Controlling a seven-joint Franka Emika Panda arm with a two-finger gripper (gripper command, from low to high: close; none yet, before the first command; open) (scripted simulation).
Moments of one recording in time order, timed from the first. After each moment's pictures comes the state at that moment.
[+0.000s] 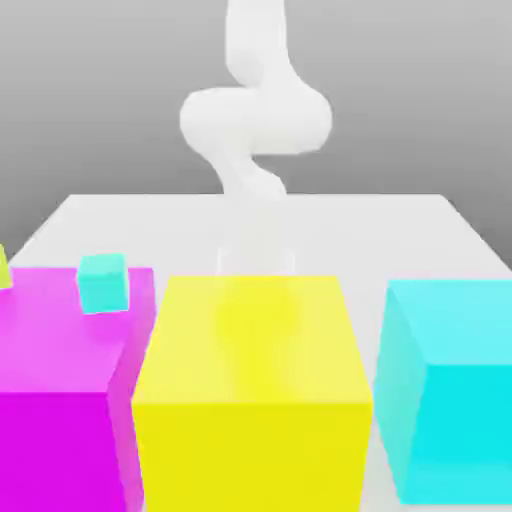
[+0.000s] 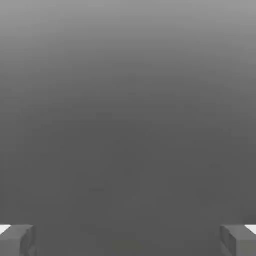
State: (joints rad) arm 0.04 -0.79 0.06 -2.29 0.00 2.26 0.80
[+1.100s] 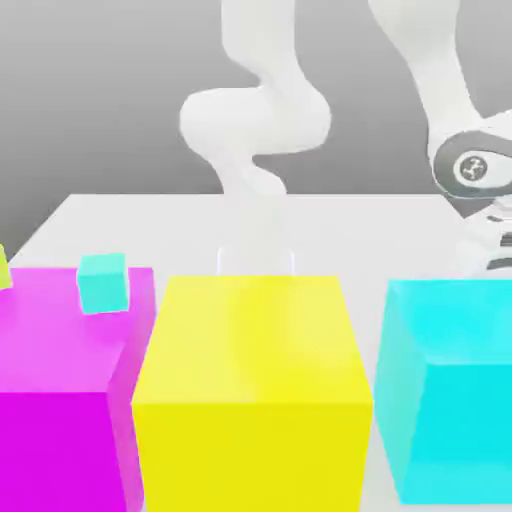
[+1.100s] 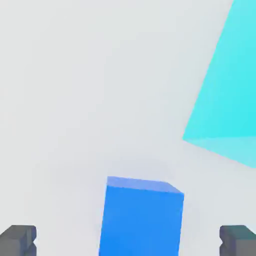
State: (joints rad) arm 0.09 0.20 0.79 -2.63 -0.41 2.75 1.76
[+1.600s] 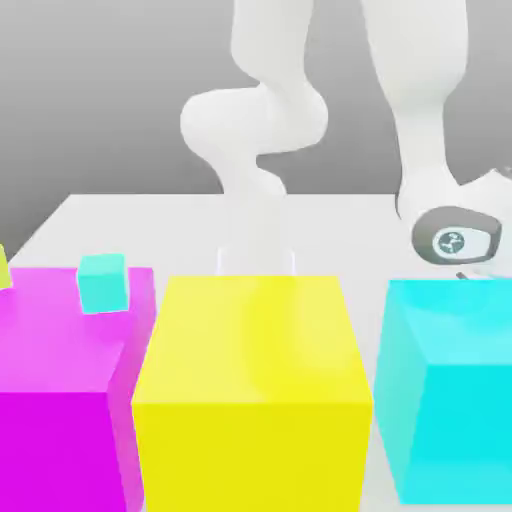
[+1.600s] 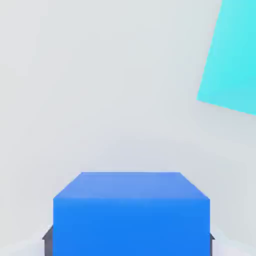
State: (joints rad) arm 0.34 0.41 0.47 -2.57 -0.73 2.88 2.02
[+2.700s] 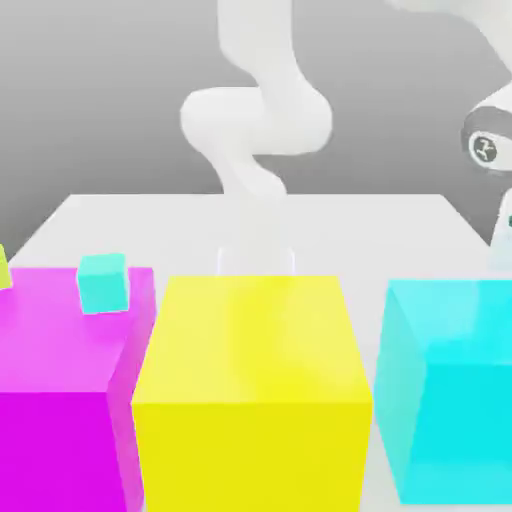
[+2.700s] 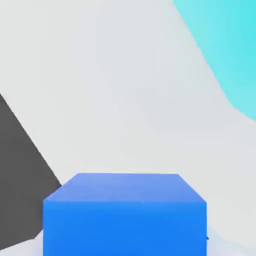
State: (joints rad) arm -0.18 0.14 0.92 -2.32 0.37 2.53 1.93
